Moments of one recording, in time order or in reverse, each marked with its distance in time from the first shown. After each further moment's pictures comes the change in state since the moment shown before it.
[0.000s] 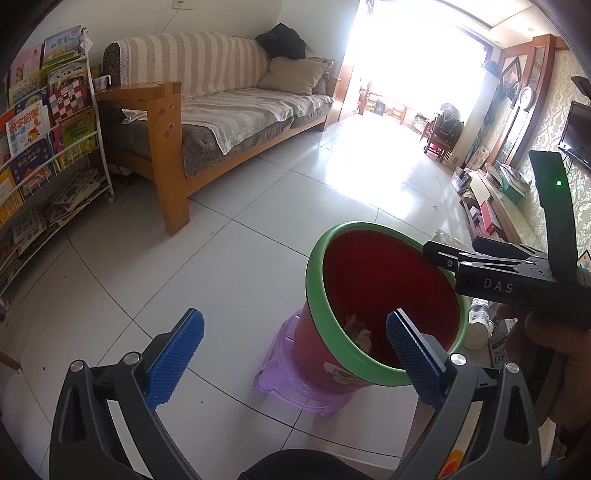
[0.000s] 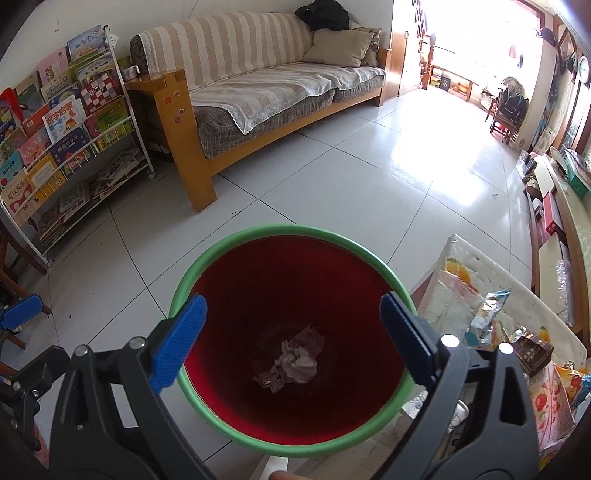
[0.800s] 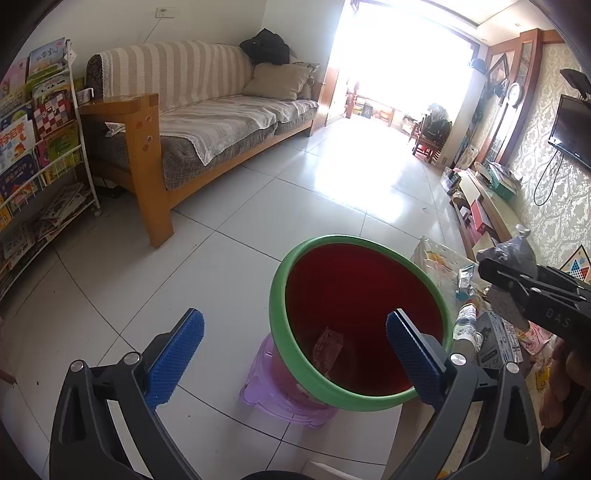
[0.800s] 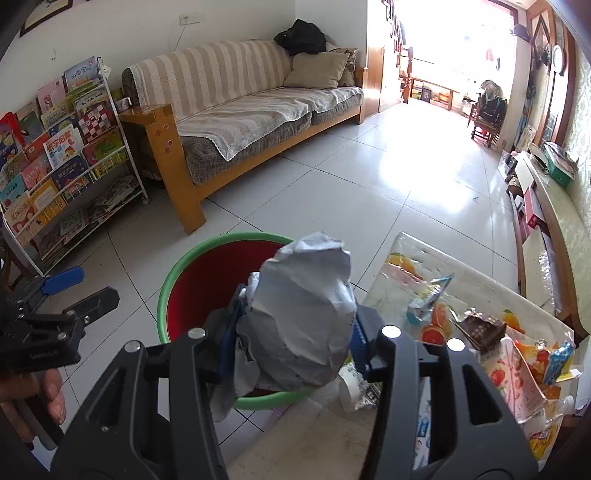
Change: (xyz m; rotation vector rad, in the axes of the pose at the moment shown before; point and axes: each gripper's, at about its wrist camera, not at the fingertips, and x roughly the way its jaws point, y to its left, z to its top) left arm 0.009 -0.033 0.011 0.026 -0.021 -0.034; right arm -0.048 -0.043 -0.018 0.037 -0.079 0.000
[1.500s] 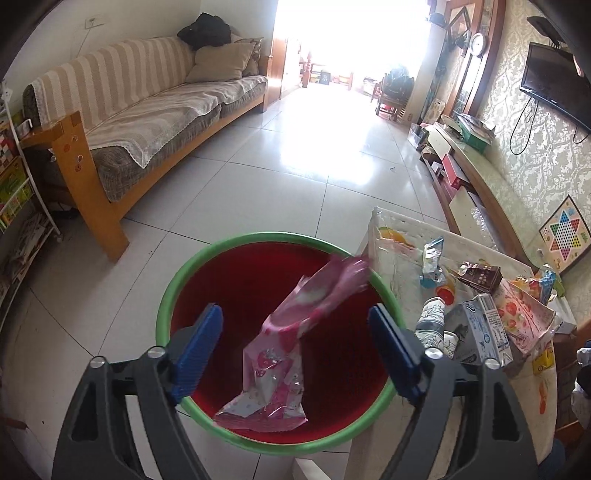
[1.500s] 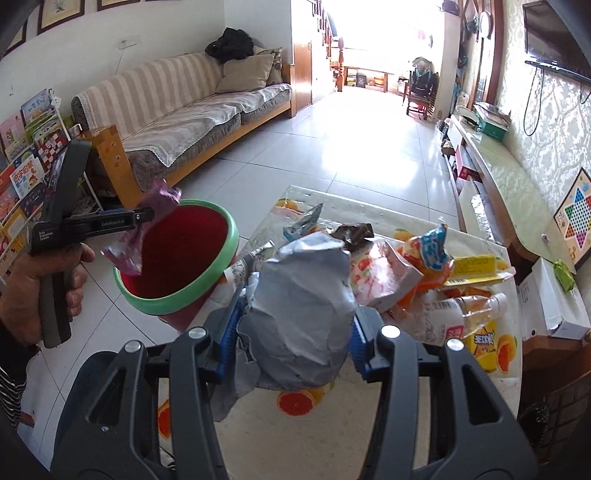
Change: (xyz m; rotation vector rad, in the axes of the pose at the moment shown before) left arm 0.064 -0.100 0.028 0.170 0.102 -0.078; right arm -0.126 -0.096 -0.099 0.161 -0.019 -0.171
